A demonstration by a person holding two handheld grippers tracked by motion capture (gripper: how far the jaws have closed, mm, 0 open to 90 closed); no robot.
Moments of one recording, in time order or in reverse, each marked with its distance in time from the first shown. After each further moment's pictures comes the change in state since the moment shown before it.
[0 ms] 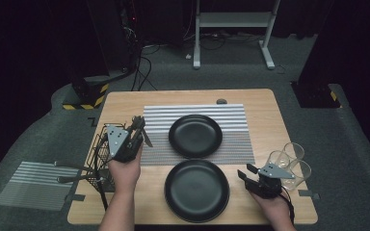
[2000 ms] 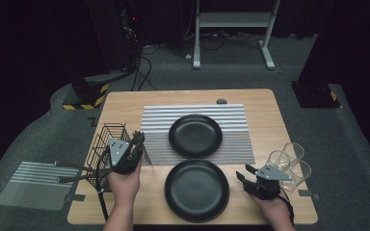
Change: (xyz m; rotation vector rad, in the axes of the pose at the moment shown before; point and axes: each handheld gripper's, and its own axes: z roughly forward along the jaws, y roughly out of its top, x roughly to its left) left arm 0.000 -0.034 -0.015 0.125 0.028 -0.052; right arm 0.005 -0.002 0.001 0.020 0.000 -0.069
